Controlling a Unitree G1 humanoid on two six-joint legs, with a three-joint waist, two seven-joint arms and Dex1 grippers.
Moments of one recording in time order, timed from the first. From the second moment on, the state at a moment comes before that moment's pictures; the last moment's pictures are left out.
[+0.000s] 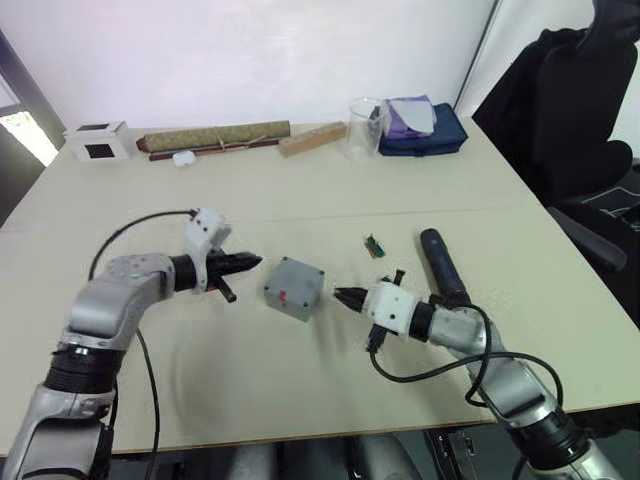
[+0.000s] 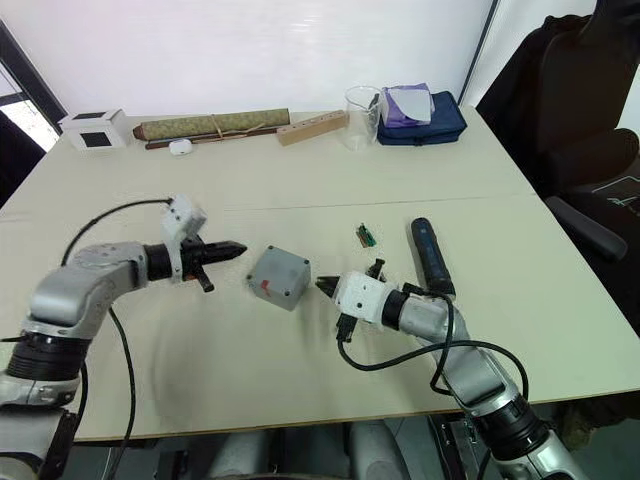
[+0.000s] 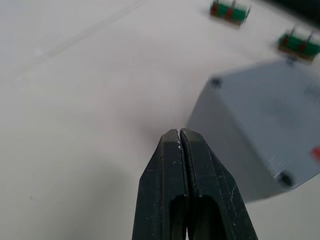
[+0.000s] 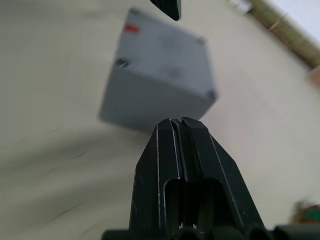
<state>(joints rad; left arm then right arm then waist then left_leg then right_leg) -0.44 0.67 -0.07 -0.03 -0.39 0.71 -0.84 -0.20 -0.56 0.35 -0.33 -0.02 0.21 0.72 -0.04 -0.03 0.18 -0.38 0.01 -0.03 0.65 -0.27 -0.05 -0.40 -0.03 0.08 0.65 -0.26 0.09</state>
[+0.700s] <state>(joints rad) -0.24 0.62 -0.02 -0.30 -0.42 0.88 -0.75 -0.36 -0.44 0.43 -0.15 -0.12 0.28 0.74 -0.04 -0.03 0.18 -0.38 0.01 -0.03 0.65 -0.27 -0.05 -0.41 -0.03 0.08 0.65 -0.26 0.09</state>
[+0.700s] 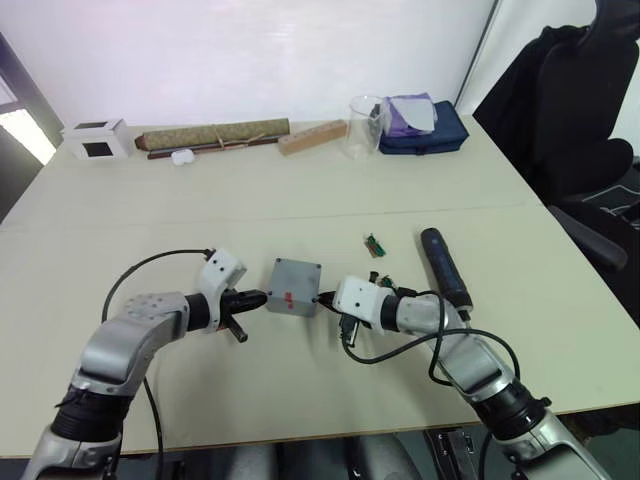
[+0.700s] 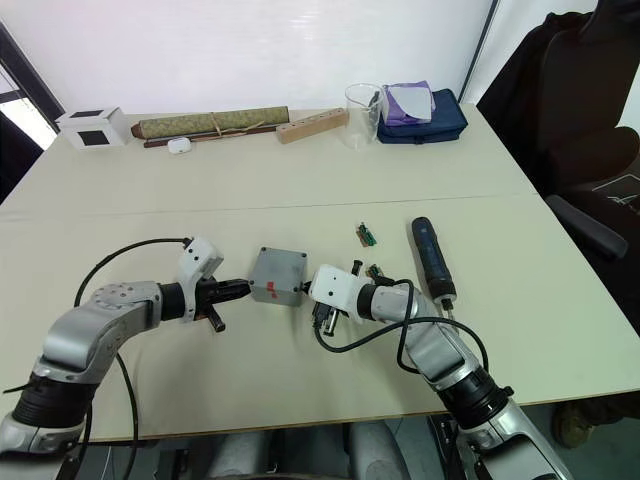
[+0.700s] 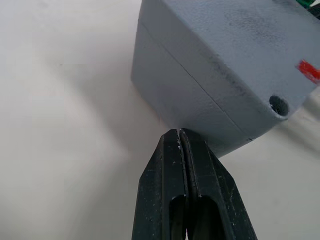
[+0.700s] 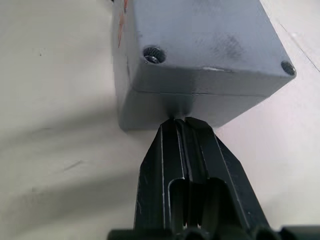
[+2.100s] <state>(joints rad) -0.44 0.86 0.08 -0.43 -0.68 0.90 -1.02 -0.10 -0.52 -0.13 -0.70 0.25 0.88 0.72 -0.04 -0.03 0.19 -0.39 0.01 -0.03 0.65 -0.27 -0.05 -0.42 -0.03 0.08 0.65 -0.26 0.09</state>
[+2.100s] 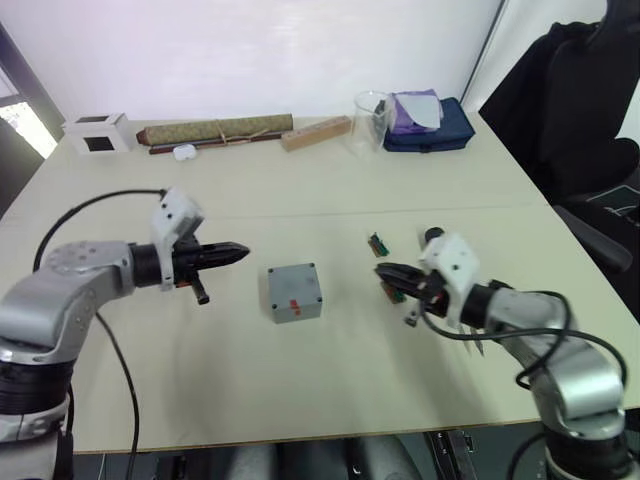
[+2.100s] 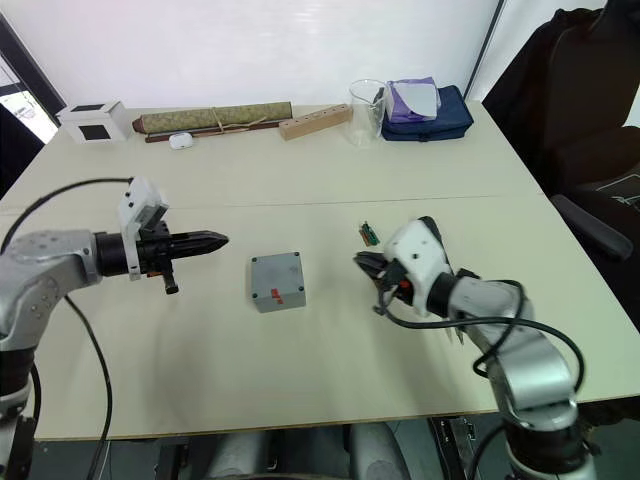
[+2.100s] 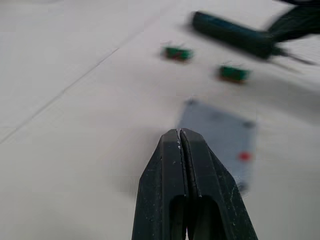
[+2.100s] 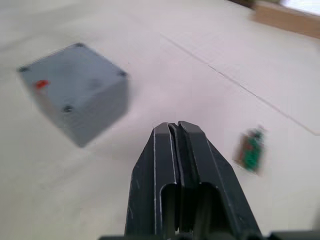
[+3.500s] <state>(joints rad) -0.43 0.83 -0.07 -0.47 -0.66 0.86 -1.00 -0.10 -0.48 -0.01 -0.44 0.26 0.72 0.51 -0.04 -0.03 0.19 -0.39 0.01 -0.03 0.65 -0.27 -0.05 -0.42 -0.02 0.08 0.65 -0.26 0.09</state>
